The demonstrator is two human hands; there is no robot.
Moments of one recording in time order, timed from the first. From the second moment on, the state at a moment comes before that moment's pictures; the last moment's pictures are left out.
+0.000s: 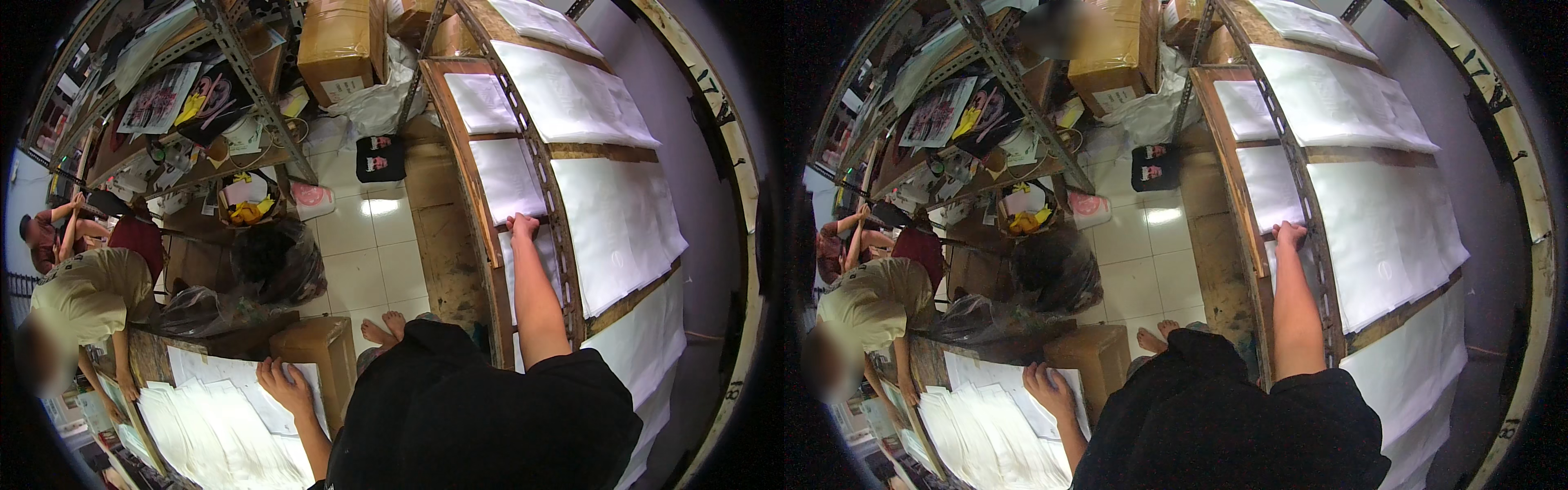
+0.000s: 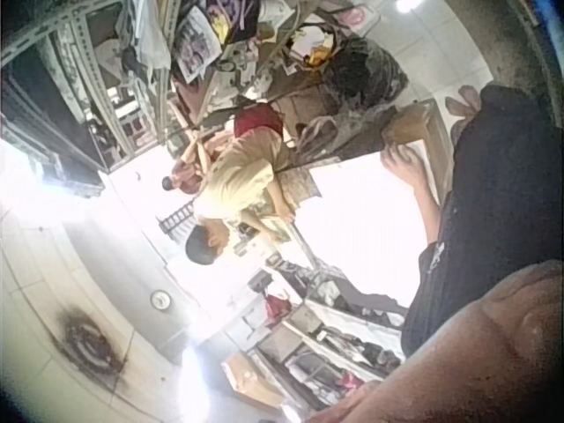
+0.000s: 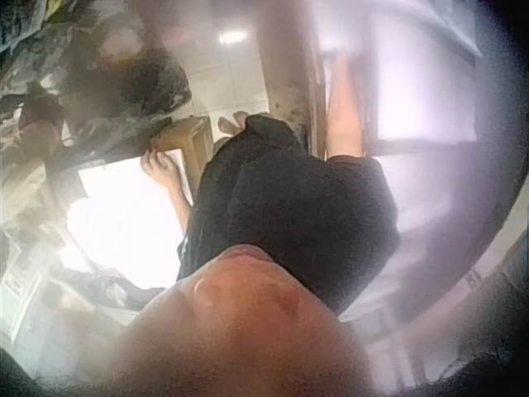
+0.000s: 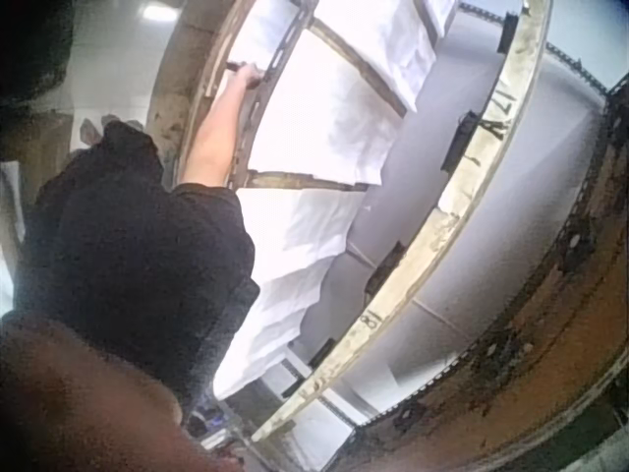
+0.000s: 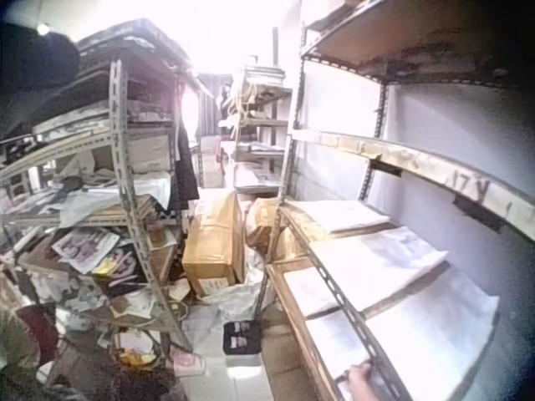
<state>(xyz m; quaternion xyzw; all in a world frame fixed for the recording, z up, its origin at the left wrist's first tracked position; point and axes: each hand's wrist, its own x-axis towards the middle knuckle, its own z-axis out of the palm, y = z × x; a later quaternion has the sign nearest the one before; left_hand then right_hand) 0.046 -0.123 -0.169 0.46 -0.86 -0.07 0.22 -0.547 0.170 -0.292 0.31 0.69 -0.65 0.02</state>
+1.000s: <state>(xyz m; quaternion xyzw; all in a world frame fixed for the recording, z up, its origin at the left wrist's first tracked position) 0.076 -0.107 -0.155 0.47 -0.73 -0.25 0.43 -0.267 0.044 -0.344 -0.34 0.72 -0.18 0.58</state>
